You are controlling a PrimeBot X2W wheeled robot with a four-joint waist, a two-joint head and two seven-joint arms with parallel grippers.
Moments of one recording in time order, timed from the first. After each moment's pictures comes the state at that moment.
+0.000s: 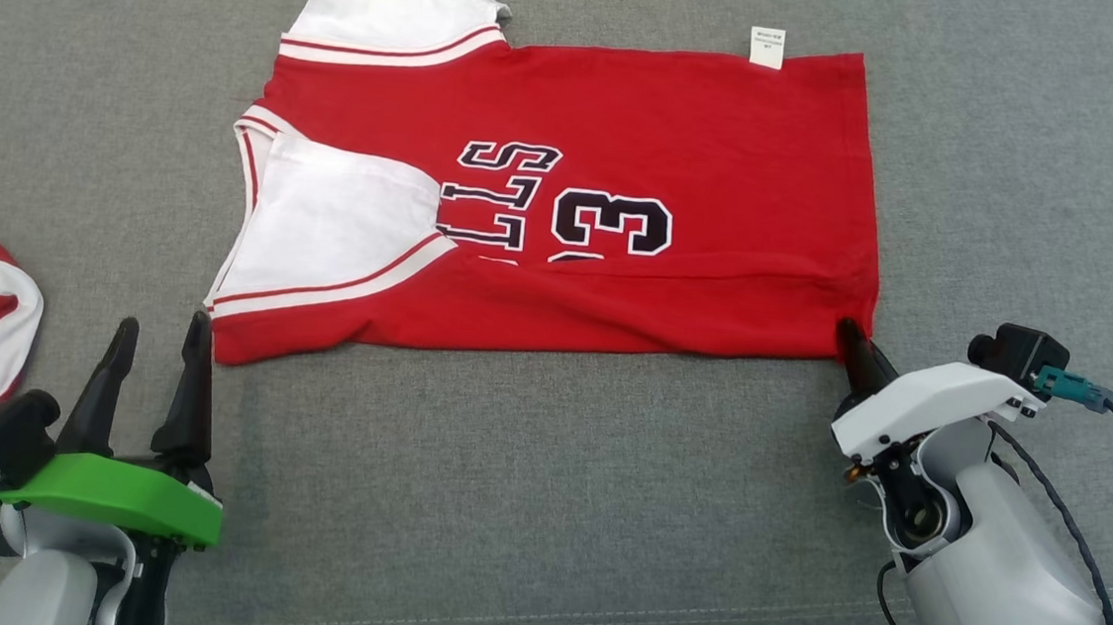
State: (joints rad) left arm -0.14 0.20 -0.14 0.23 -0.60 -0.12 -0.25; right arm -0.42 -0.06 0.19 0.74 0.78 0.08 -0.04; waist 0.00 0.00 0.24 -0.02
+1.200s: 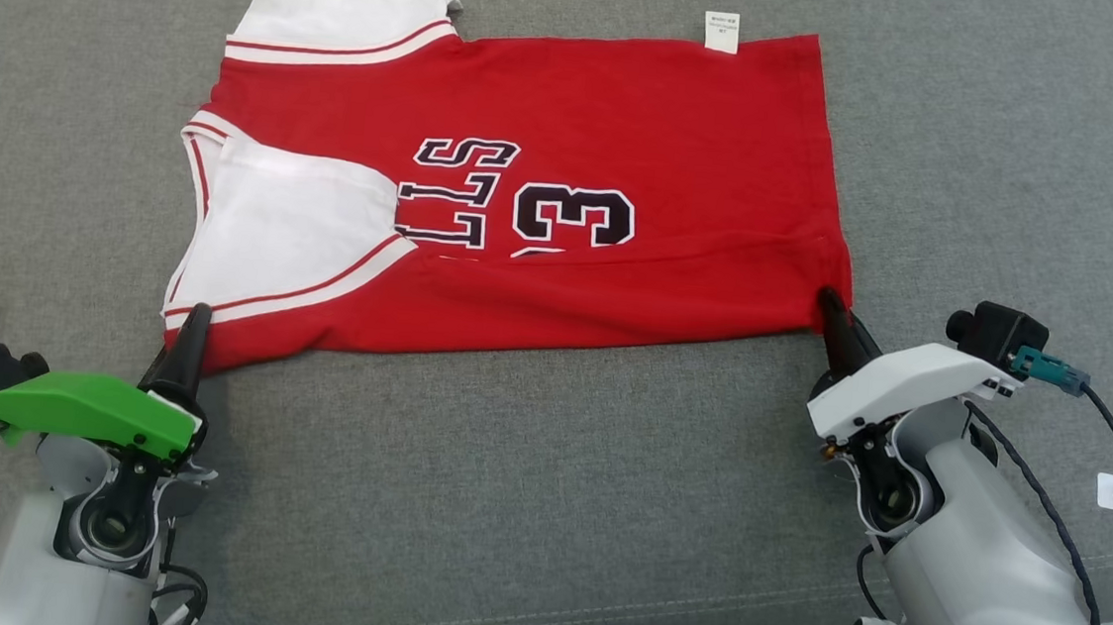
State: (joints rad) left arm -0.35 0.09 -0.01 0.57 -1.10 -0.12 0.10; right arm -0.49 -0.06 0.30 0.81 0.82 0.11 -0.16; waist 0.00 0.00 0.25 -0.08
